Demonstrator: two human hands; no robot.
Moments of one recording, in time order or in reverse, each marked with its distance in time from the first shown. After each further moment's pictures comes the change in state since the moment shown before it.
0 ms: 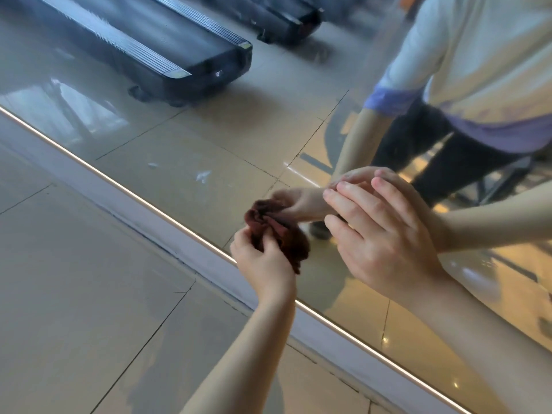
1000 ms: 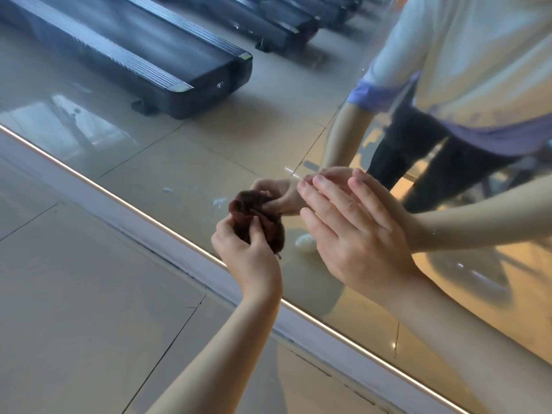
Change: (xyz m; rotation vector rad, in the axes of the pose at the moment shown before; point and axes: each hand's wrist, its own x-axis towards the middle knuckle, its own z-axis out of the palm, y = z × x) left_hand 0.039 0.048 -0.012 0.083 -0.063 0.174; right_hand 0.049 -0.020 0.027 -0.051 0.034 0.036
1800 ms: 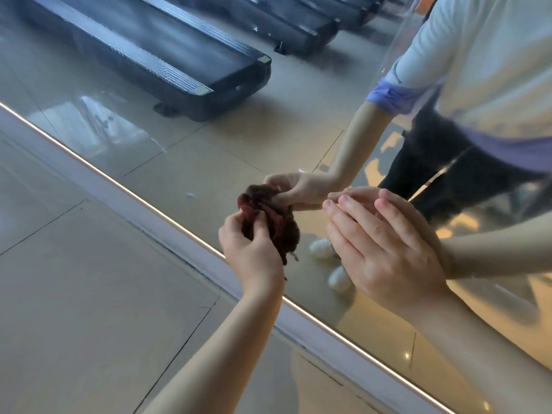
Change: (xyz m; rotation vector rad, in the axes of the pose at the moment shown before) left_hand 0.033 0.012 -0.010 -0.062 0.030 -0.037; right_hand -0.004 0.003 0.005 -0.109 -0.011 -0.091
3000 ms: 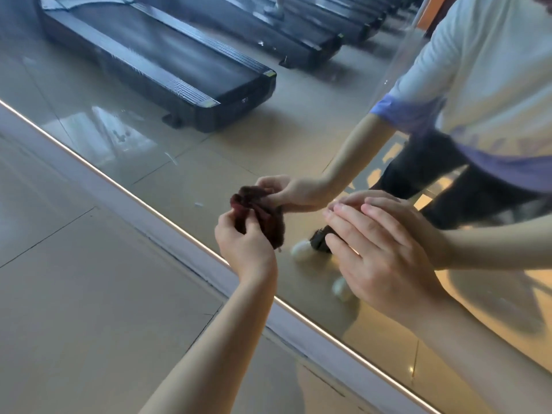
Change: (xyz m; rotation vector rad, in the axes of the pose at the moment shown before) left_hand 0.016 0.020 0.003 0.027 0.099 -0.057; right_hand 0.017 0.006 -0.017 0.193 -0.044 0.028
